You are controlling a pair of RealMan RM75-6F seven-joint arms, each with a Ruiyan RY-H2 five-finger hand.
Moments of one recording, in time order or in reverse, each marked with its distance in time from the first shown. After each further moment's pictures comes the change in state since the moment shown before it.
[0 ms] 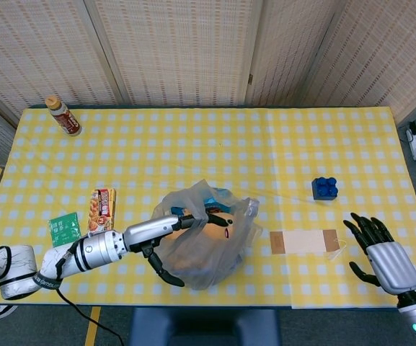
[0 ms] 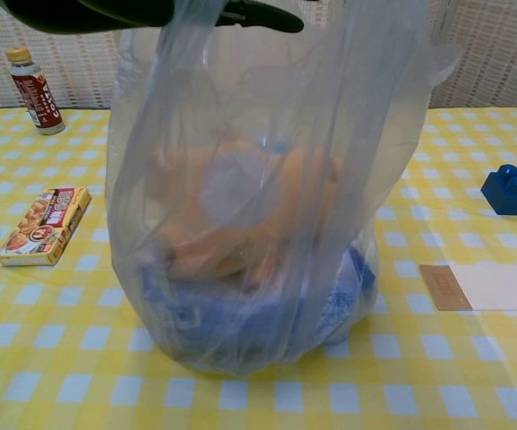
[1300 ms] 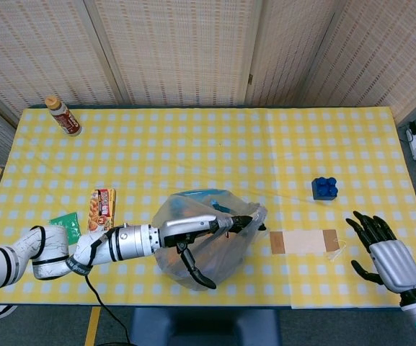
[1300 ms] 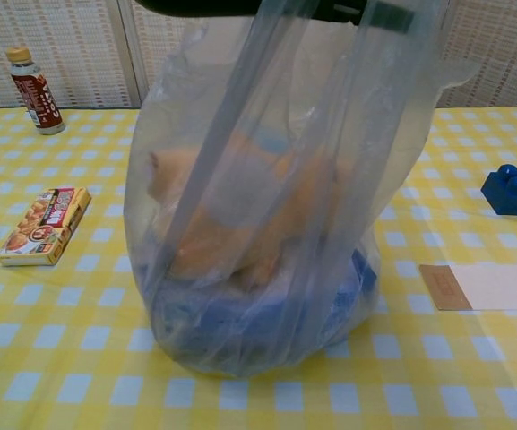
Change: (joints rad) left arm -0.207 -0.063 -0.025 0.049 -0.037 -0.078 -0.331; right arm 0.008 0.015 0.001 0.007 0.004 -0.009 0.050
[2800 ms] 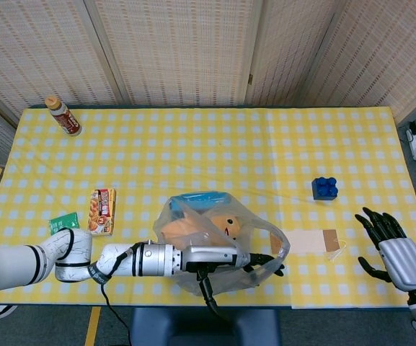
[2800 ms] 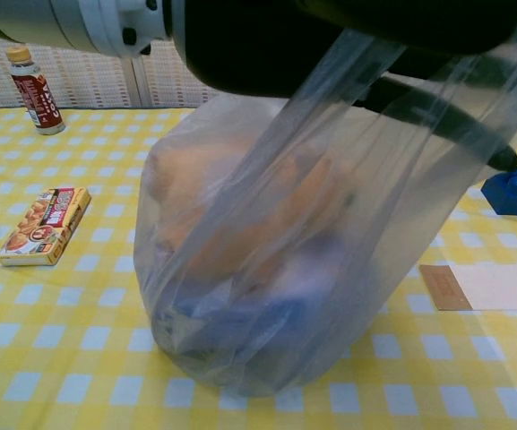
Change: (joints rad) left arm -0.123 -0.101 0.065 0.002 0.046 -0.024 -0.006; right arm -0.010 0.011 0.014 0.018 0.018 0.025 0.032
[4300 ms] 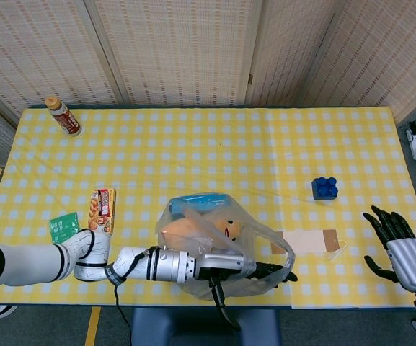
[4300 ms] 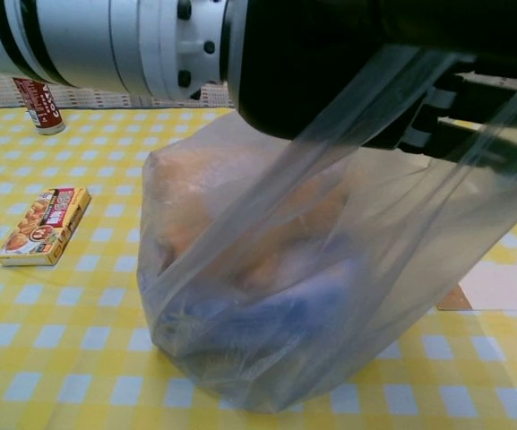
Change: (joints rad) left arm -0.055 -0.121 0.029 0.075 -0.015 0.043 -0.125; right arm -0.017 0.008 0.009 0.015 0.008 0.024 0.028
